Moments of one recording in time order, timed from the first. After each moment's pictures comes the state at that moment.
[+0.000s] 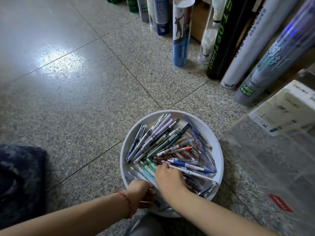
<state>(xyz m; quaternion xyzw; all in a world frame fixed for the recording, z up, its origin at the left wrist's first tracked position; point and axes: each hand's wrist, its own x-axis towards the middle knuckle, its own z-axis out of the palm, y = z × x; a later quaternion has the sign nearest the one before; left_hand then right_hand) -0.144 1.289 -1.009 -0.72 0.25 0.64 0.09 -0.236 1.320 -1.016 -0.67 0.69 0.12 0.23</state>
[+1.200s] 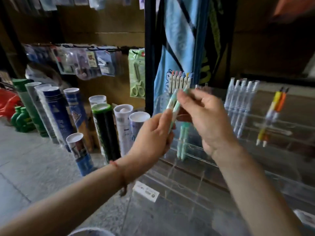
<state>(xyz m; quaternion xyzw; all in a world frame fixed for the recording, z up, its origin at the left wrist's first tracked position) -0.453 1.331 -0.688 -0.13 0.72 0.62 -0.28 -0.523 1.410 -0.660 -0.34 0.61 -0.72 0.08</state>
